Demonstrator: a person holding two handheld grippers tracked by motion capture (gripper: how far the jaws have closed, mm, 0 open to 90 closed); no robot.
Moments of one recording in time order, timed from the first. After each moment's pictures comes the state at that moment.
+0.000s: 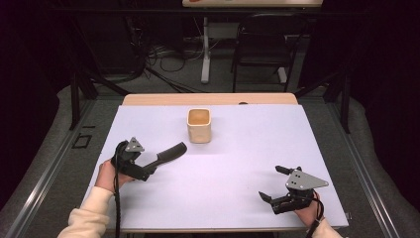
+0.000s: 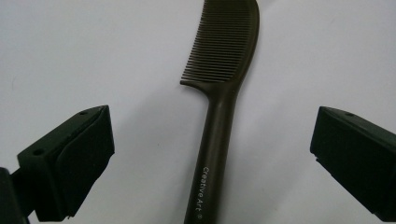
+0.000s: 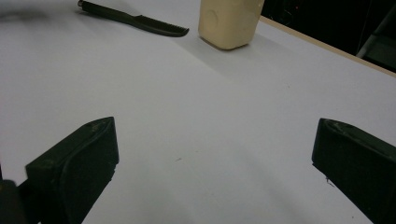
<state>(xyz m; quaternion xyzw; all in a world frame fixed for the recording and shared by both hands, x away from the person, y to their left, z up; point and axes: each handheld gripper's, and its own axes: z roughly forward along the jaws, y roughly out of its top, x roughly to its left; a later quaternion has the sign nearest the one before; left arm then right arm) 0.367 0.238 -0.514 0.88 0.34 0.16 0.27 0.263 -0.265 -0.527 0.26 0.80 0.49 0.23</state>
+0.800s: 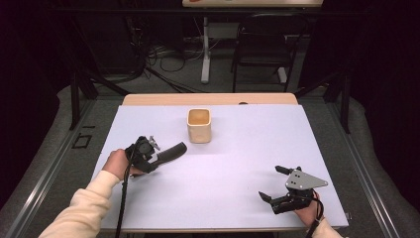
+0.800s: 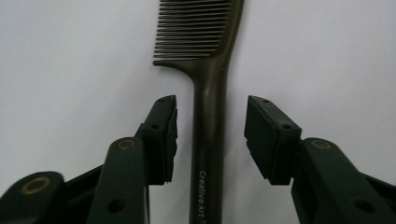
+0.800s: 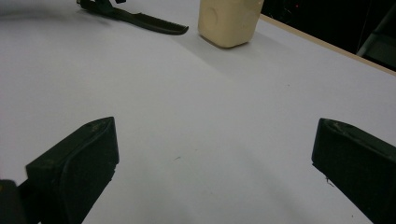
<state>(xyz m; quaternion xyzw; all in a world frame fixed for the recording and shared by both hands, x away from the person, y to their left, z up) 0.400 0.204 -0.514 0.95 0.28 0.09 0.12 0.264 -0.265 -0.528 0.26 0.80 0.49 0.23</state>
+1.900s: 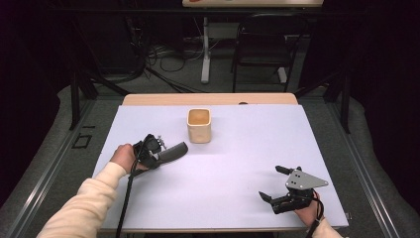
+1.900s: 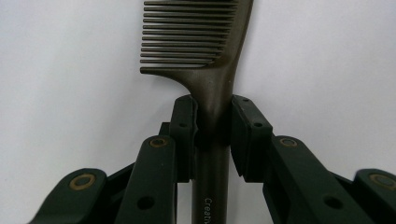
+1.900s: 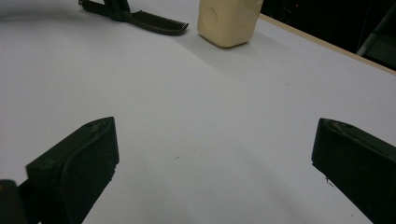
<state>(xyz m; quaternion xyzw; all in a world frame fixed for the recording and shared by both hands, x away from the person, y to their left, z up) 0.421 0.192 -0.524 0.96 0.26 0.05 0.07 0.264 -0.266 -0.528 0.27 0.80 0.49 0.23</state>
